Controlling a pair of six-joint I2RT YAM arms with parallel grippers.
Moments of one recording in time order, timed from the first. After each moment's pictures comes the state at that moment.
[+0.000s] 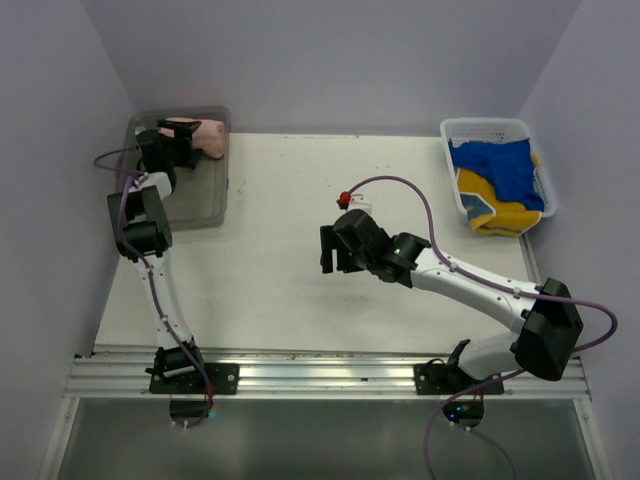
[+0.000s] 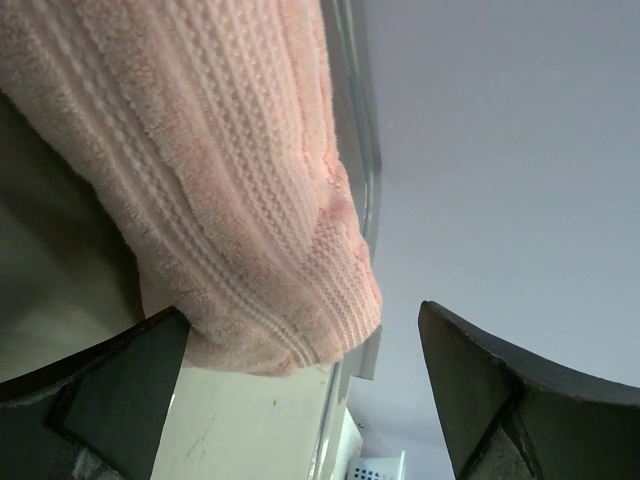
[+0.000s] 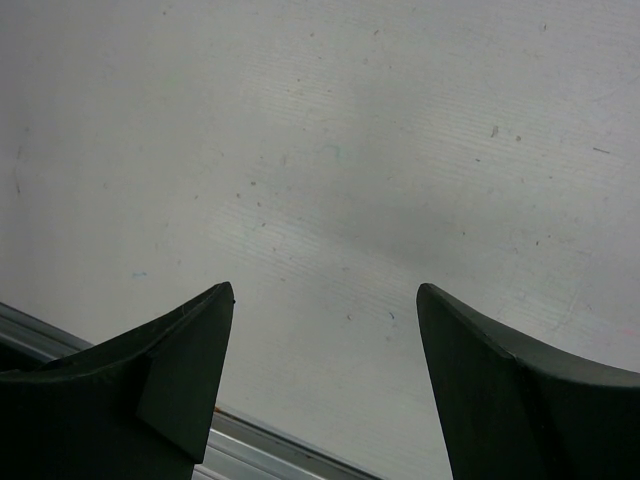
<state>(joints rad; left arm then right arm) 0.26 2.47 1.81 0.37 0.36 -1.32 0.91 1.39 1.09 -0.51 0.27 0.64</state>
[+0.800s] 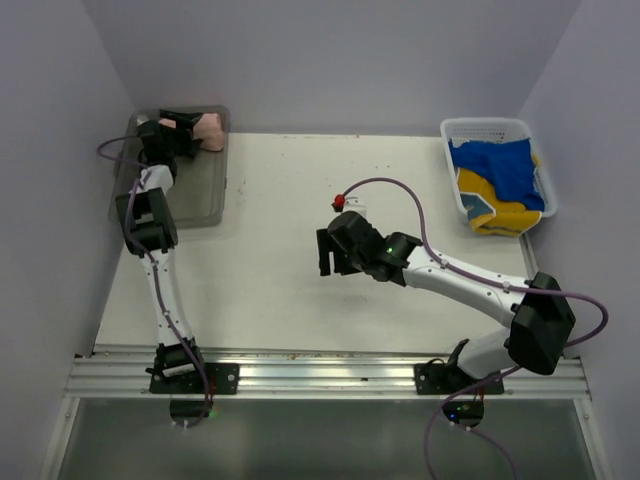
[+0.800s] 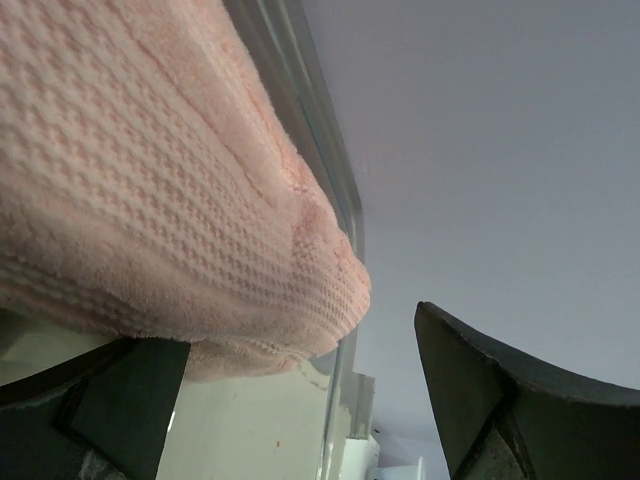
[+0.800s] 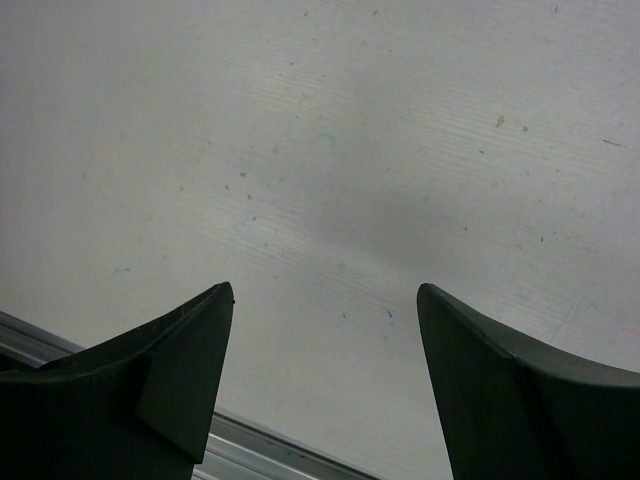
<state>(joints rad) 0.26 2.62 2.10 0.29 0.38 -1.27 0.92 1.43 1.10 -0.52 0.28 0.64</state>
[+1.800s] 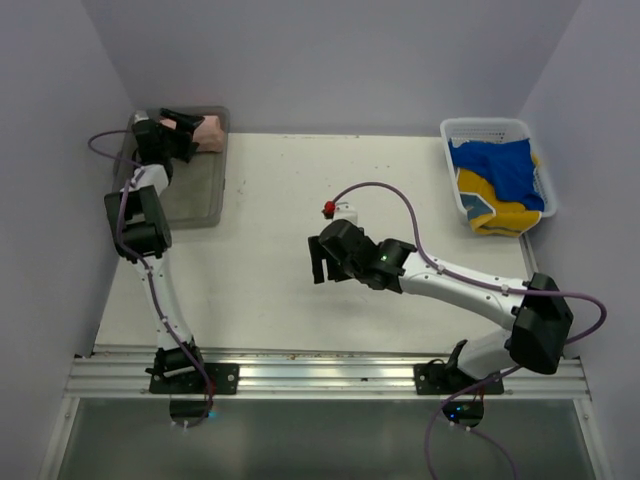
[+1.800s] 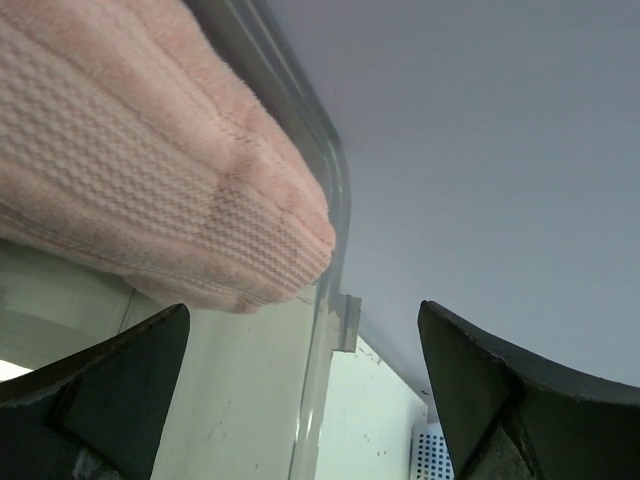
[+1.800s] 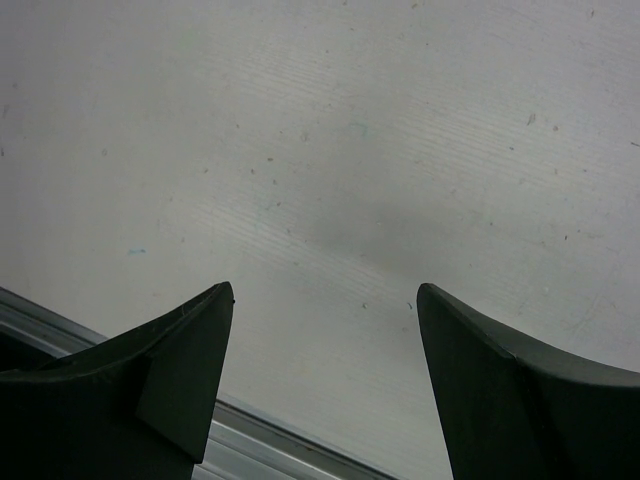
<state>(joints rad) 0.26 2.44 1.88 0.27 0.41 -1.11 1.00 1.45 1.11 -0.52 0.32 0.64</state>
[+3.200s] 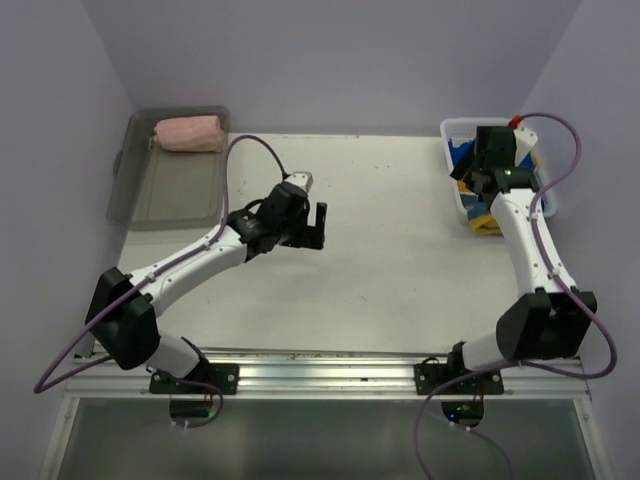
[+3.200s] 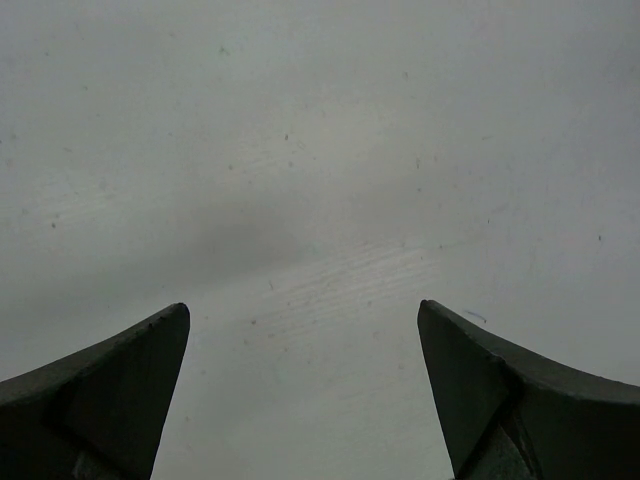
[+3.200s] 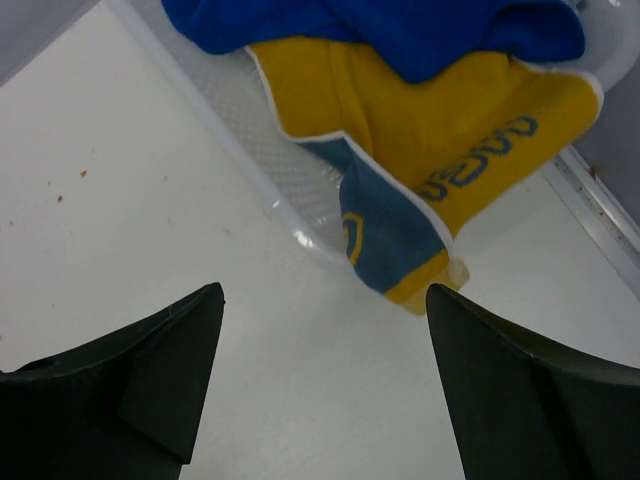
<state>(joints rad) -0.70 1.47 1.18 -0.48 -0.17 -0.48 0.05 1.42 1.40 -0.74 0.47 0.54</state>
